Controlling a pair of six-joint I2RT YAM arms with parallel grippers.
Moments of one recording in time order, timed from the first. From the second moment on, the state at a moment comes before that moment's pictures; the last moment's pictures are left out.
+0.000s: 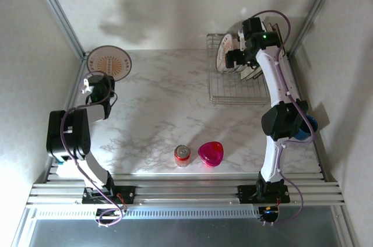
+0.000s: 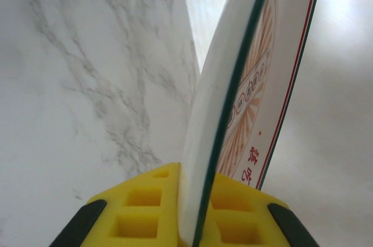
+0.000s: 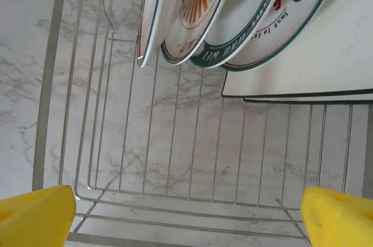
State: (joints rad) left arm 0.13 1.74 0.82 0.56 -0.04 -1.32; right arm 0.22 2.04 2.27 -1.30 0.07 0.04
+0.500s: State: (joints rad) left arm 0.16 2.01 0.87 0.66 -0.07 -1.38; right arm 0.26 2.03 2.25 -1.35 0.10 0.06
